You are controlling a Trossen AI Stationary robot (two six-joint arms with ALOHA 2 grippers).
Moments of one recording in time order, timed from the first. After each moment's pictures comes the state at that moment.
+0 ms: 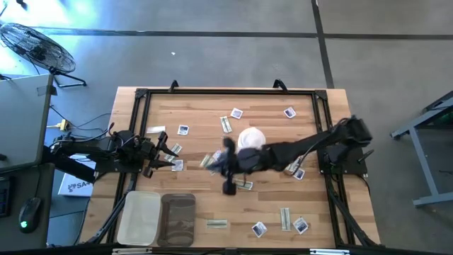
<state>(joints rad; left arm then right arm) -0.06 0.03 0.01 0.04 0.22 -0.01 0.27 1.76 1.42 0.03 0.21 0.12</state>
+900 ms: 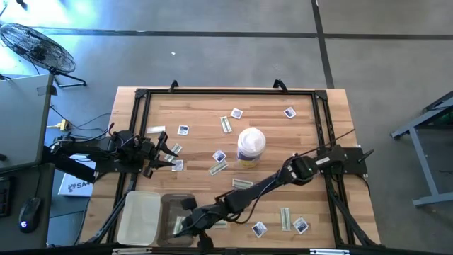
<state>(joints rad) -0.06 0.03 0.01 0.04 0.22 -0.01 0.43 2.54 2.25 -0.18 -0.03 0.02</state>
